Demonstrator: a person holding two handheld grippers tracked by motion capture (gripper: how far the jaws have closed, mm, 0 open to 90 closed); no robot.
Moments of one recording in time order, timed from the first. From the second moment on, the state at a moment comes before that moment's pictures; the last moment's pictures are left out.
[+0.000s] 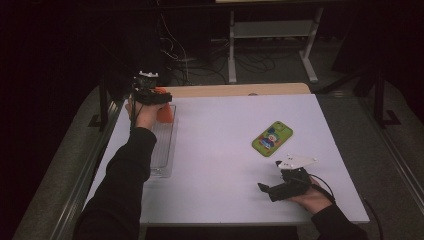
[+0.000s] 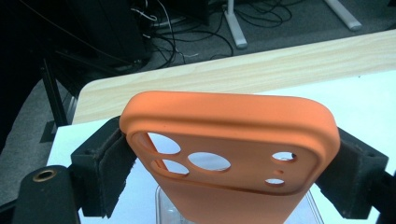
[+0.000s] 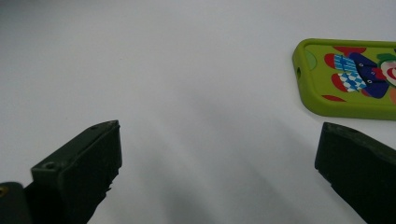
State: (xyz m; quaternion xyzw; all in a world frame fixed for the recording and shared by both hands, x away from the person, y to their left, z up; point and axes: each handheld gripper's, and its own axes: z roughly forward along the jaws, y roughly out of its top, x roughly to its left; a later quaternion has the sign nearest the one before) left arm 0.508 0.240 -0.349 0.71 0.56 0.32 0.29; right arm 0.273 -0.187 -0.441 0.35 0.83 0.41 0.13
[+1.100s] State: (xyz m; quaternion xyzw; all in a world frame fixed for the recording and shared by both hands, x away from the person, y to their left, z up) left arm 0.519 0.245 -0.357 0.70 0.55 0.31 0.33; right arm 0.273 -0.186 -0.441 0.35 0.83 0.41 0.13
